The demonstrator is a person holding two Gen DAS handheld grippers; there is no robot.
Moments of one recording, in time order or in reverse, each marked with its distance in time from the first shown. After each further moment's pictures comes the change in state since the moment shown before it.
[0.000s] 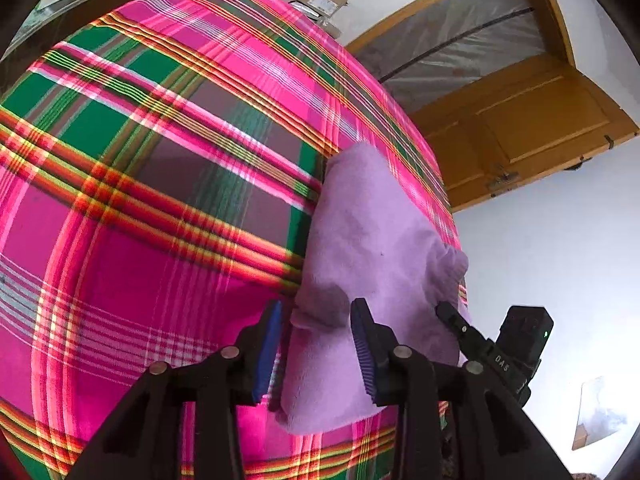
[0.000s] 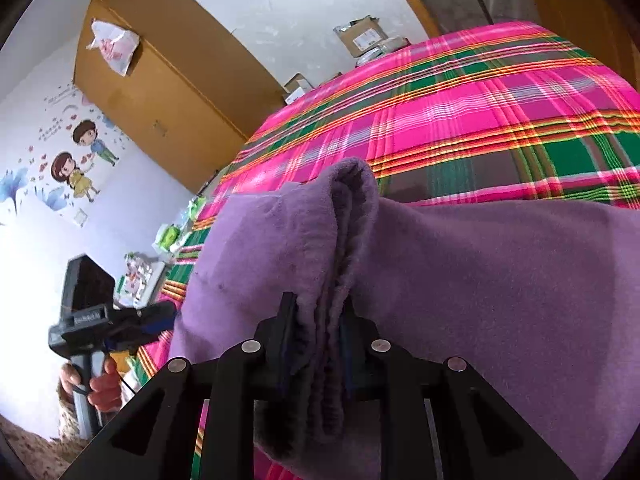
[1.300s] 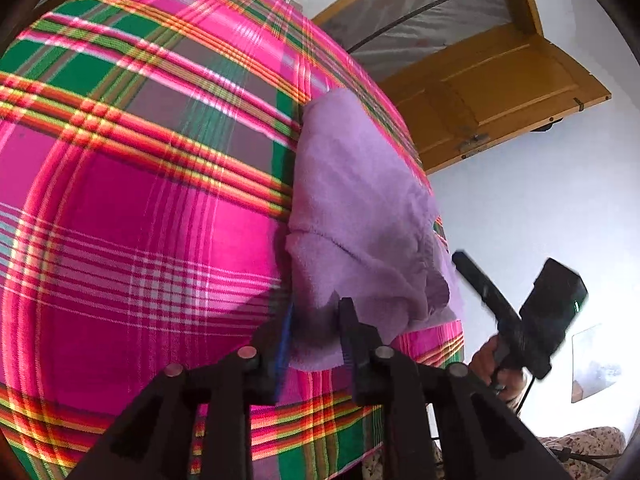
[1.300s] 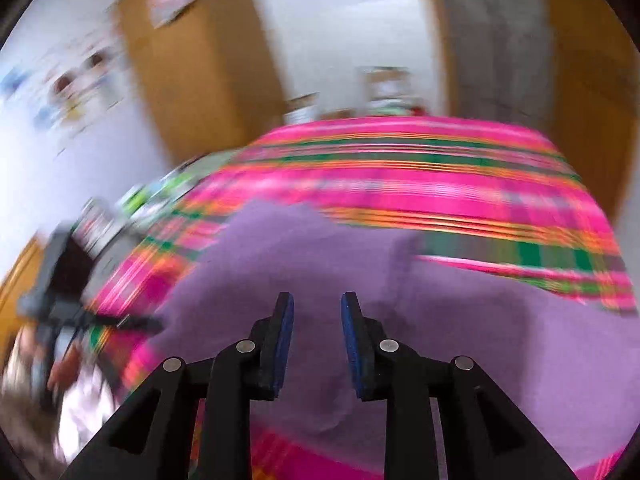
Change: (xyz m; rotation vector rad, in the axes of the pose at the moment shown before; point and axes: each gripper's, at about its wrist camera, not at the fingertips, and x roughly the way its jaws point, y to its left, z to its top) left arm -0.003 0.013 -0.036 0.087 0.079 -0.103; right arm -0.025 0.073 -0.022 -0.388 -0.053 -0.183
